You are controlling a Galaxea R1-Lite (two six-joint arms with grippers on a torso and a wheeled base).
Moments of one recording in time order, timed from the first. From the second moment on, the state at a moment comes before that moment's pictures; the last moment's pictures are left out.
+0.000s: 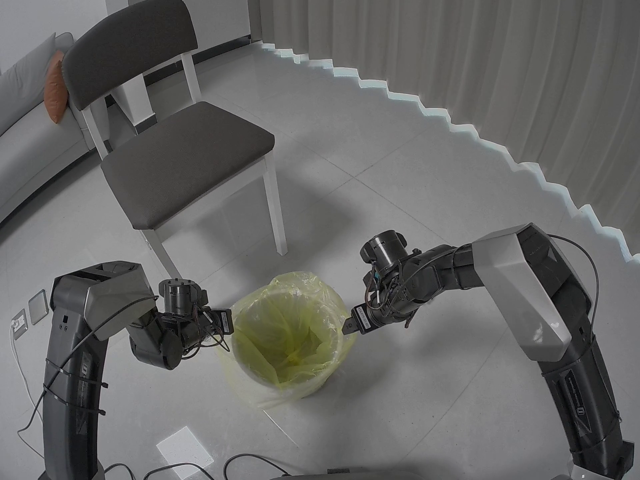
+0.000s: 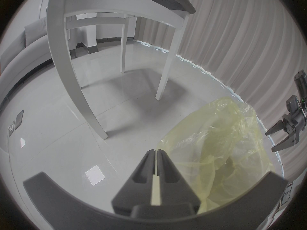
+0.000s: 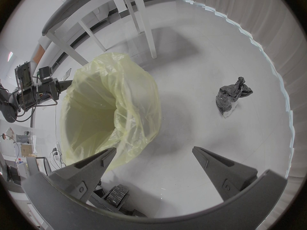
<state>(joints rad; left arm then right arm) -0.13 2.61 -1.10 -0.97 -0.13 -0.15 0.50 2.63 -1.94 0.33 0.01 0.07</state>
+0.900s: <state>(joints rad) -0.09 2.40 -0.88 -1.16 -0.14 -0.18 0.45 2.54 -1.93 0.41 0.01 0.08</state>
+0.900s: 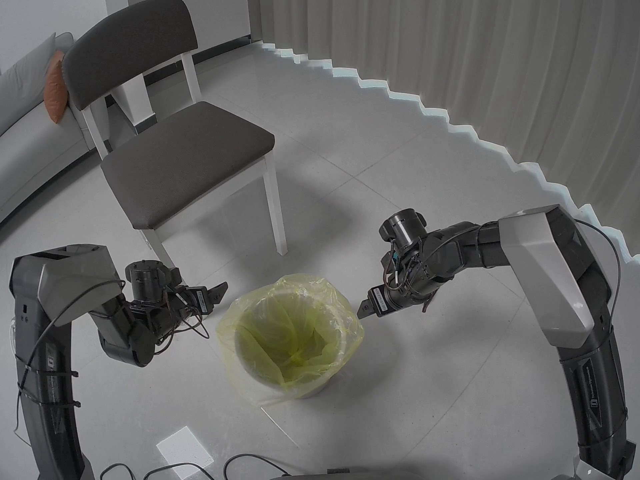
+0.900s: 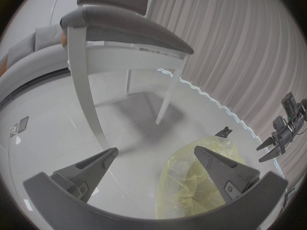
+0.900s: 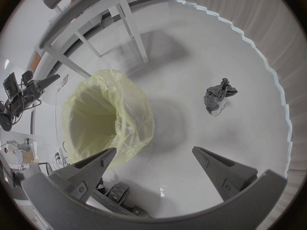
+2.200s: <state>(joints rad) -0.20 1.67 -0.38 -1.32 -0.37 -0.20 0.45 2.24 -1.66 0.42 -0.03 0.17</state>
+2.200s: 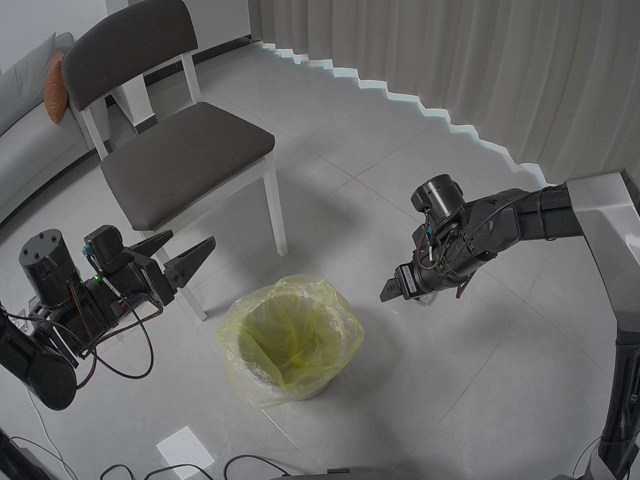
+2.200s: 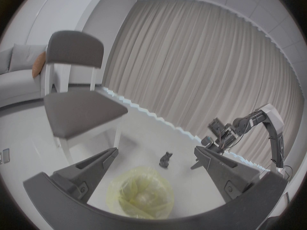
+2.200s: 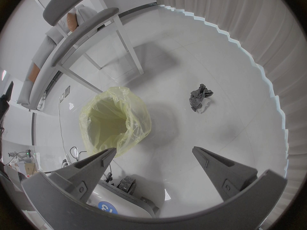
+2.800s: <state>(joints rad) -0.21 1.78 -0.33 -1.49 -0.38 -0.32 0.29 2.36 -1.72 0.23 -0.04 0.08</state>
